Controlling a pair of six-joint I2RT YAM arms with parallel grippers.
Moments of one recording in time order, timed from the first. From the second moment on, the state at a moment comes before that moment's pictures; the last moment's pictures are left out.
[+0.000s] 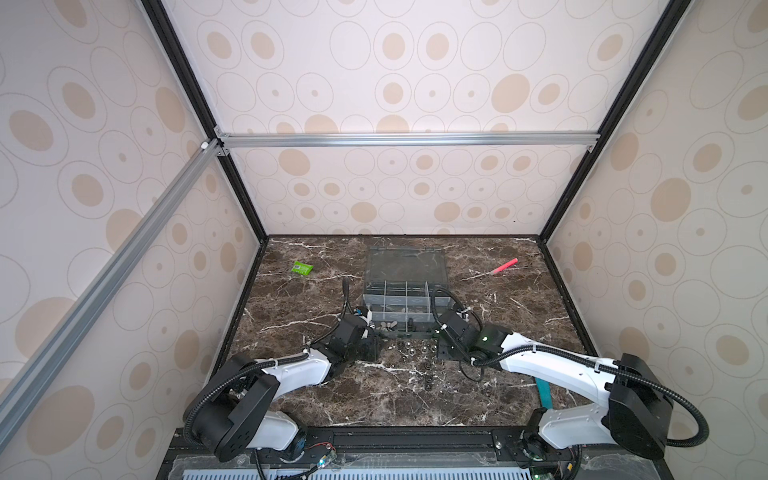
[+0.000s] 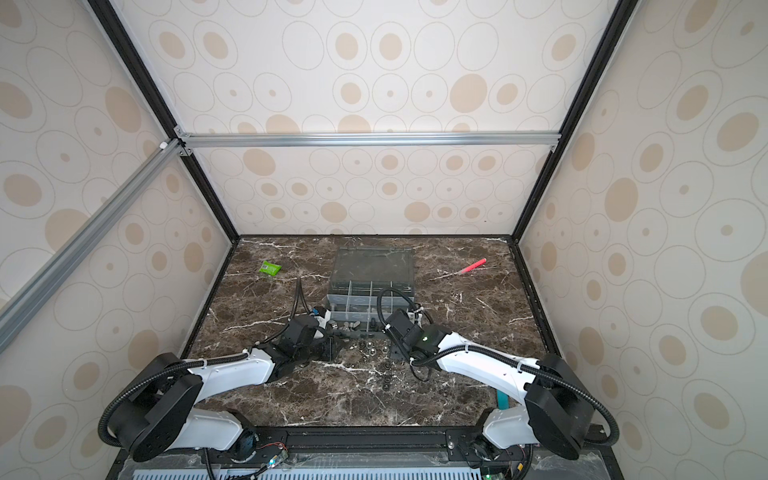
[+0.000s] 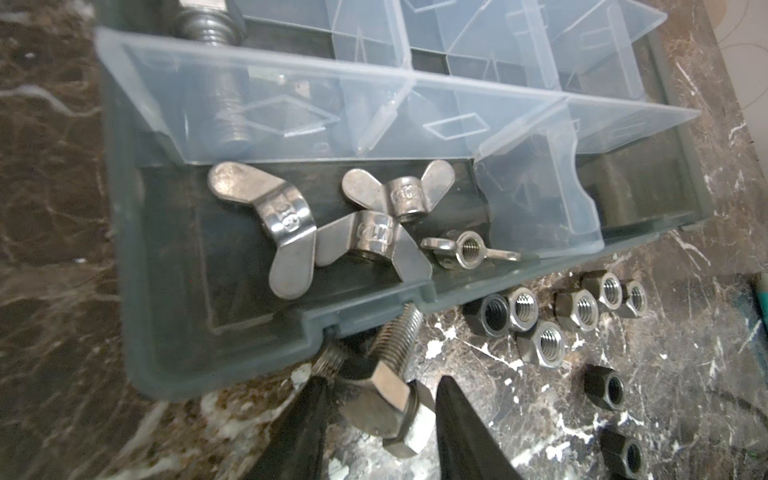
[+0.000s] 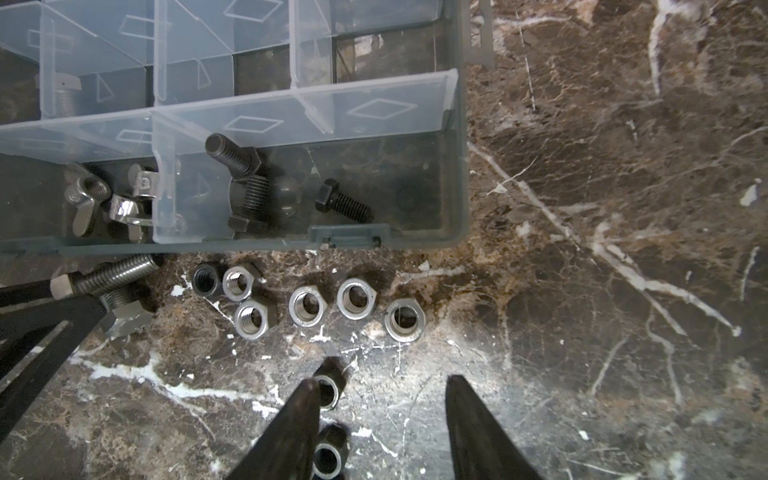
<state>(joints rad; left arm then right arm) -0.60 1.39 0.47 0.12 0.09 -0.52 0.87 1.34 0.84 -0.63 0.29 0.92</state>
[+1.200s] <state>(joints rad) -0.60 1.14 0.50 -0.03 0.11 -0.47 0.87 1.32 0.84 -0.63 0.29 0.93</state>
